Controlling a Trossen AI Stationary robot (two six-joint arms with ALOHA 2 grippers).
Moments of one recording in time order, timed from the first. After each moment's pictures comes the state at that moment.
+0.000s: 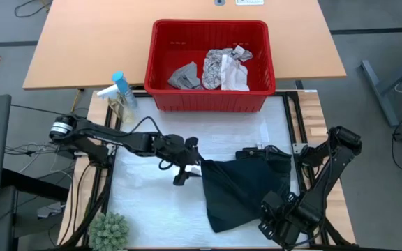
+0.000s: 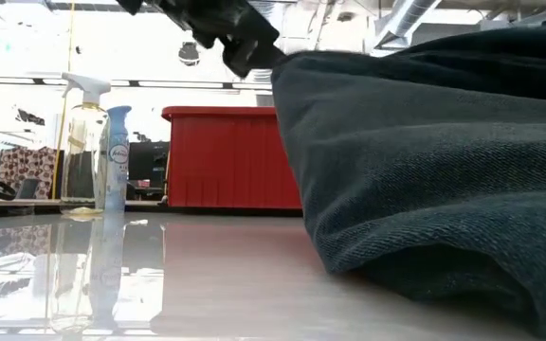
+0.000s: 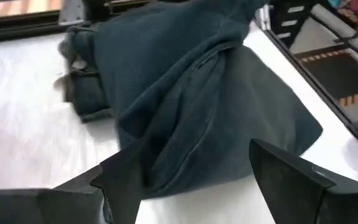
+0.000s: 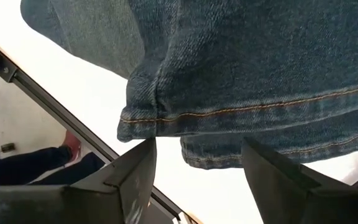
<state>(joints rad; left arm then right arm) -0.09 1.53 1.03 -0.01 0.16 0.08 0.94 1.65 1.39 -1.16 0.17 1.80</state>
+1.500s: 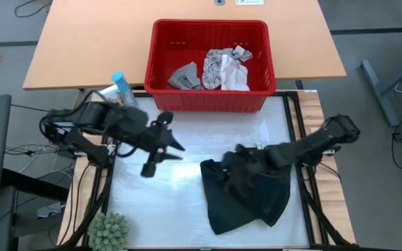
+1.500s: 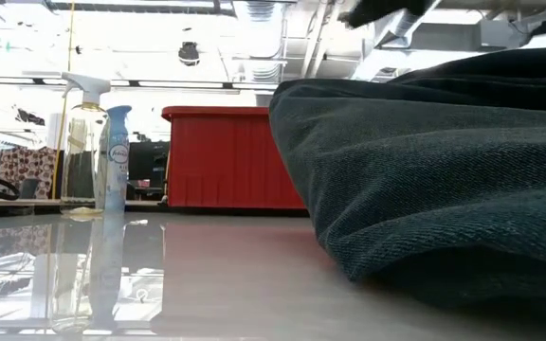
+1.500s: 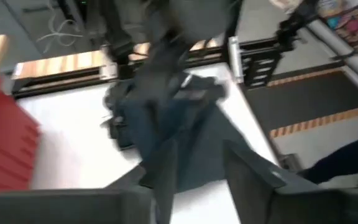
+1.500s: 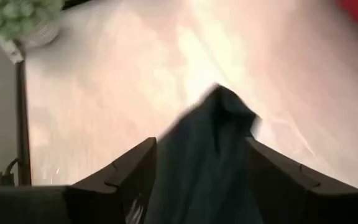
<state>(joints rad) -0.26 1.49 2.00 -1.01 -0.04 -0.02 0.39 1.57 1.39 -0.68 0.36 0.61</state>
